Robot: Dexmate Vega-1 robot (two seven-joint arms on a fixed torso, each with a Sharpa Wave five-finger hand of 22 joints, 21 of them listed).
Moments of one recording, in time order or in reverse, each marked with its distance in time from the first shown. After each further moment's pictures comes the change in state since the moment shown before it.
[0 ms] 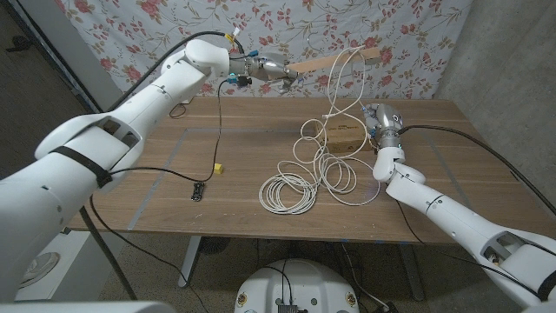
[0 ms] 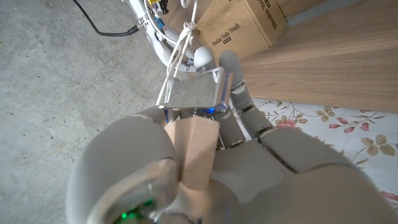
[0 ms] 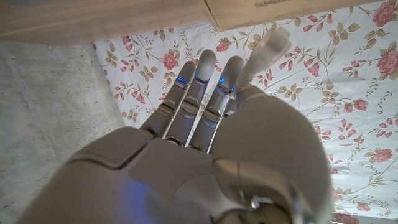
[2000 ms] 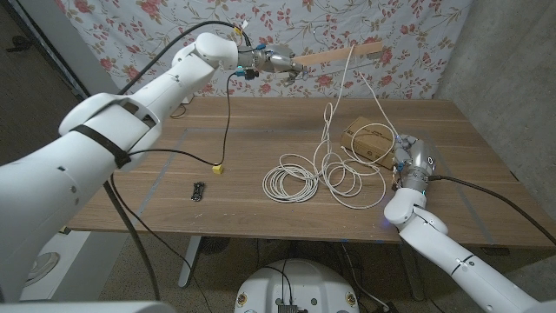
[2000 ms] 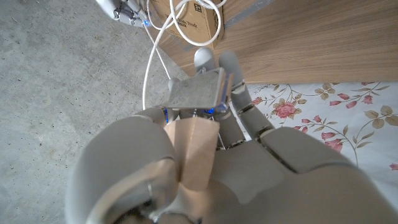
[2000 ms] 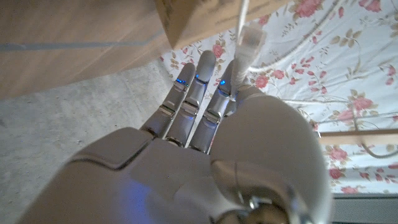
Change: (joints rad) left arm -0.105 -0.114 0.046 0.233 0.072 -0.128 0.035; left_hand -0.006 -0.007 0.002 0.002 0.000 0.000 0.000 0.009 -0.018 0.000 0.000 0.000 0.000 -0.007 0.002 0.015 0.000 0.000 0.000 0.000 -0.005; right arm -0.442 -0.065 0.273 -0.427 0.195 -0.003 -0.194; right_hand 0.030 -0.001 -0.011 0.008 0.000 0.006 -0.006 0.000 0.009 0.004 0.011 0.011 -0.003 0.011 0.000 -0.015 0.000 -0.020 0.002 0.034 -0.025
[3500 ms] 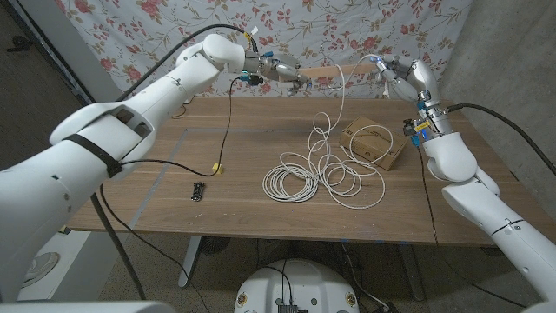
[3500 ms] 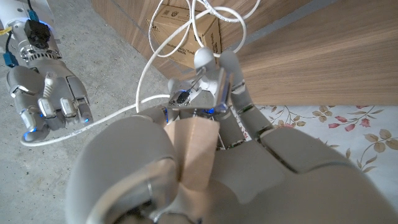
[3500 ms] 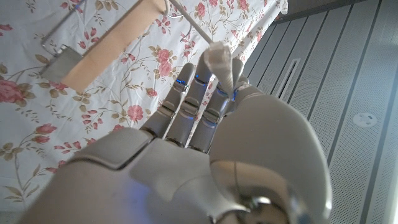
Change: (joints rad) left arm 0.044 0.064 0.035 -0.212 0.045 0.154 -0.015; left_hand 0.003 0.003 0.004 -0.004 0.000 0.000 0.000 0.011 -0.009 0.000 0.000 0.000 0.000 0.000 0.000 0.000 0.000 0.000 0.000 0.008 0.000; right arm 0.119 -0.059 0.214 0.042 0.277 0.914 0.752; right_hand 0.004 0.004 -0.006 0.011 -0.001 0.000 0.000 0.004 0.016 -0.007 0.007 0.010 0.010 0.000 0.000 -0.008 0.005 -0.012 0.001 0.032 -0.010
